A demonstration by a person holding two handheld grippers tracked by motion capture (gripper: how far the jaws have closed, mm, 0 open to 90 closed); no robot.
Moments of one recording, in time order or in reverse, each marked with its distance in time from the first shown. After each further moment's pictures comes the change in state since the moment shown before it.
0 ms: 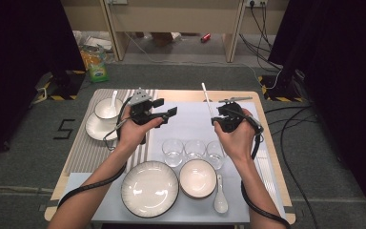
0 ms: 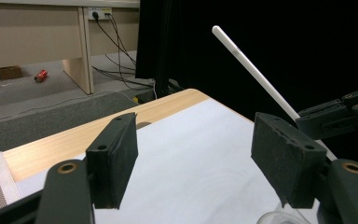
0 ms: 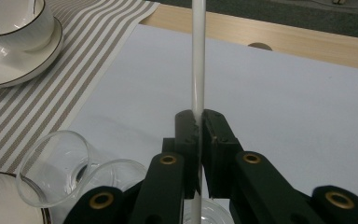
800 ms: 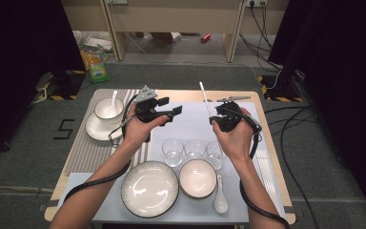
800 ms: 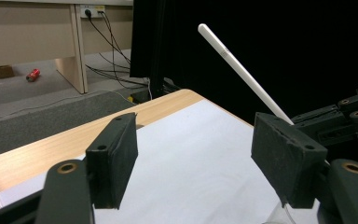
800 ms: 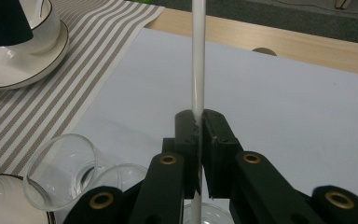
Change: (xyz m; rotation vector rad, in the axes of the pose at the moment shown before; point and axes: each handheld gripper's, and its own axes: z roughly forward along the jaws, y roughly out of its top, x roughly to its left) left arm -0.006 0.007 0.013 0.009 -0.022 0.002; right arm 0.005 0.003 0.000 -0.010 0.006 -0.013
